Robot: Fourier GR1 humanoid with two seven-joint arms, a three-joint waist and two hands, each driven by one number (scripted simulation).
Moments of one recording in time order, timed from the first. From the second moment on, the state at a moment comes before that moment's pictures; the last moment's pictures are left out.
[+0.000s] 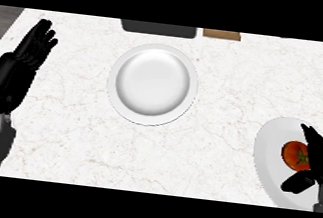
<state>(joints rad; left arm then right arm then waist) -0.27 0.33 0.06 -1.62 0.09 -0.03 0.13 -0.04 -0.47 0.10 -1.47 0.79 0.17 0.60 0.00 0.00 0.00</state>
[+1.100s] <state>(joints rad) -0.28 0.29 0.10 -1.61 0.05 -0.06 0.13 0.09 -0.43 0.08 -1.62 1.03 0.01 0.56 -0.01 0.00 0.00</state>
